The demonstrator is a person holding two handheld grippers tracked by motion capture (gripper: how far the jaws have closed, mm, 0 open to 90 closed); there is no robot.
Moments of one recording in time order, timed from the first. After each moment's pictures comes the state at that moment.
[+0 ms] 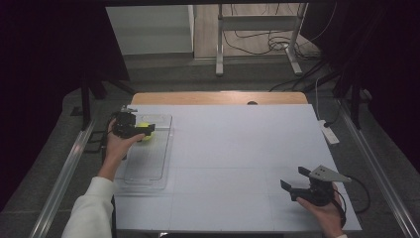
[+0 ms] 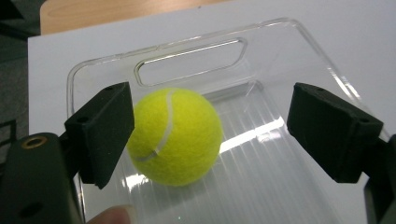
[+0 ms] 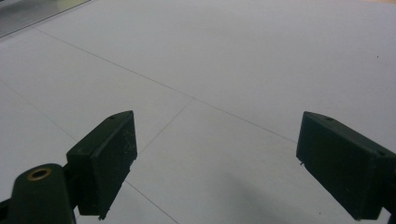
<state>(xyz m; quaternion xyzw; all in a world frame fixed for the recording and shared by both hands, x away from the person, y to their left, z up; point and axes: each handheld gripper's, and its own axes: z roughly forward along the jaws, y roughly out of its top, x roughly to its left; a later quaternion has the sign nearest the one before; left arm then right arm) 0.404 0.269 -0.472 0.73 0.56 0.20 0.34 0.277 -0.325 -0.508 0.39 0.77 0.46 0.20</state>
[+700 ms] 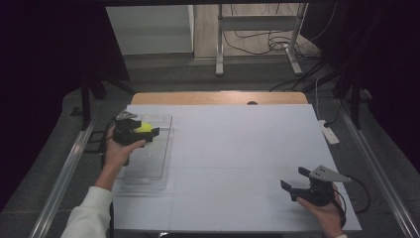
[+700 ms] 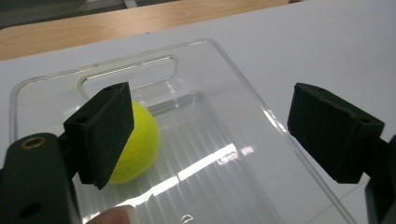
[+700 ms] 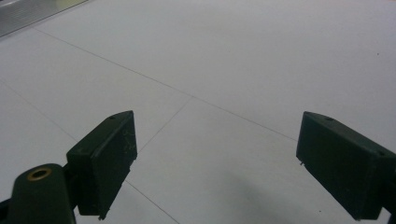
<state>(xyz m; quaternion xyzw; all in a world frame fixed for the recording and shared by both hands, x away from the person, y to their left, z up) 0.372 0.255 -0.459 0.73 0.51 0.18 0.42 0.277 -0.325 -0.509 0.39 0.77 0.46 0.20</state>
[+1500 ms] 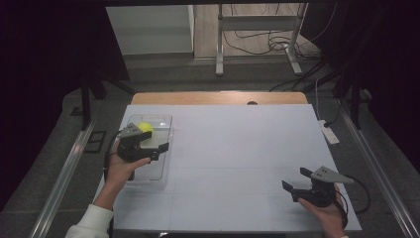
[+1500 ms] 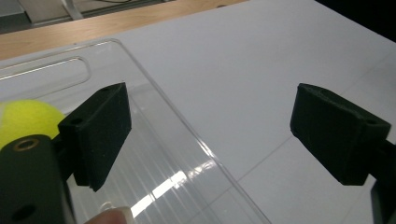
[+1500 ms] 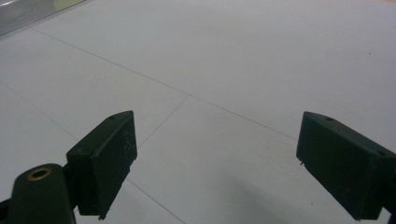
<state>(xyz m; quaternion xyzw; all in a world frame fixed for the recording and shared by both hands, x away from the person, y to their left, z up) 0.319 0.226 -0.455 0.76 0.43 0.15 0.47 0.274 -0.328 -0.508 0.40 0.77 0.45 0.21</state>
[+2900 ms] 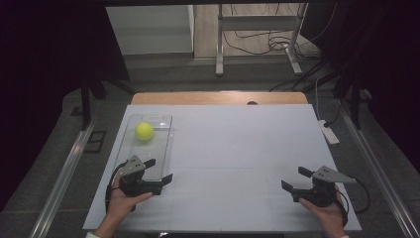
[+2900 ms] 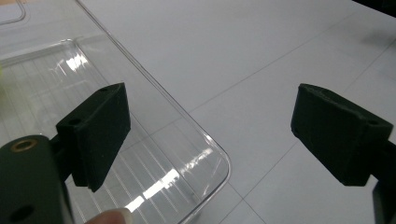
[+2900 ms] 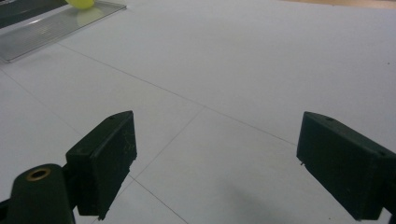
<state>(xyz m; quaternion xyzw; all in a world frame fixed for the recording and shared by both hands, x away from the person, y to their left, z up) 0.251 0.211 -0.497 0.76 0.41 0.15 0.47 0.274 -0.328 -0.504 0.38 0.76 0.48 0.19</state>
